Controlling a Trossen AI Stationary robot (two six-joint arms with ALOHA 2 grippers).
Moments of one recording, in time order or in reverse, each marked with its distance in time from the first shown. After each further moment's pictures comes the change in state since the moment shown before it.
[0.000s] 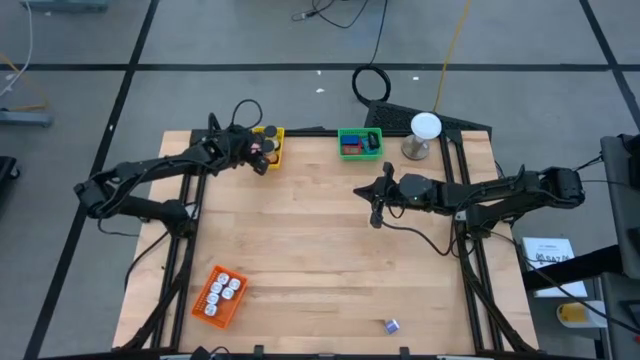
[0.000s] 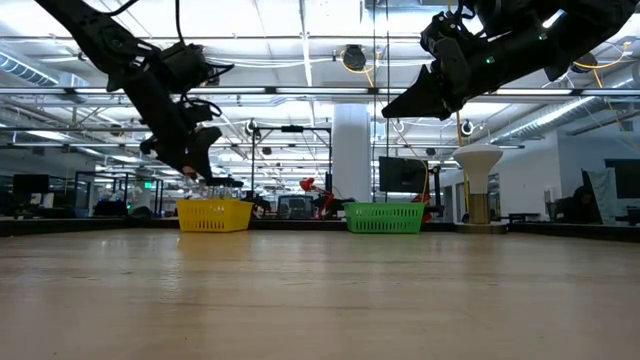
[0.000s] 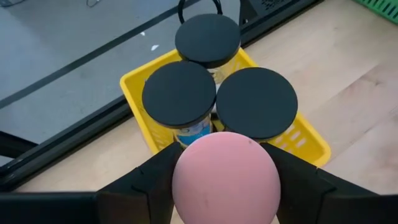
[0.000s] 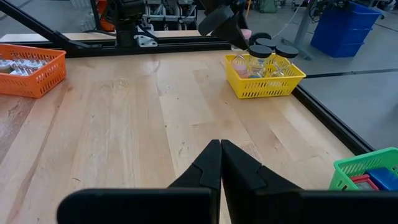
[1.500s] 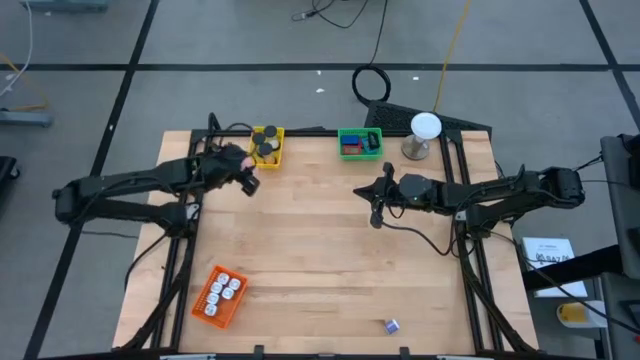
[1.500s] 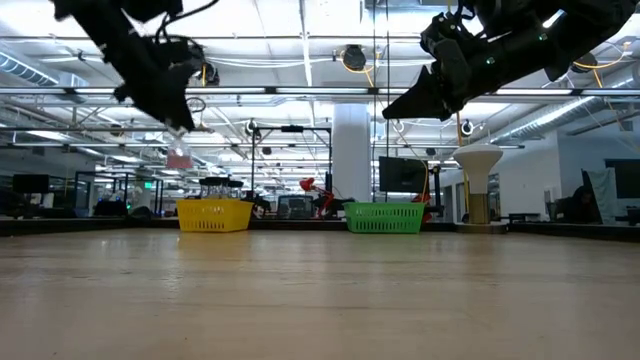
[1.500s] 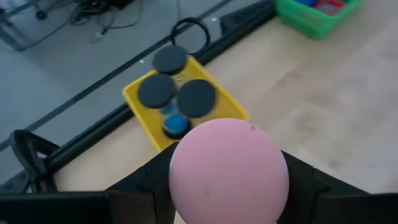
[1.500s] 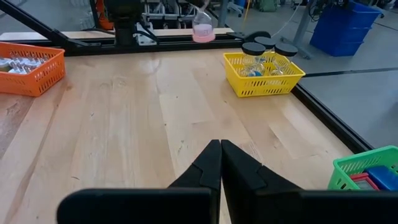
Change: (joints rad) left arm -0.394 -0.307 0.089 -0.418 -0.269 -0.175; right arm 0.000 0.000 0.000 -0.006 0.002 0.000
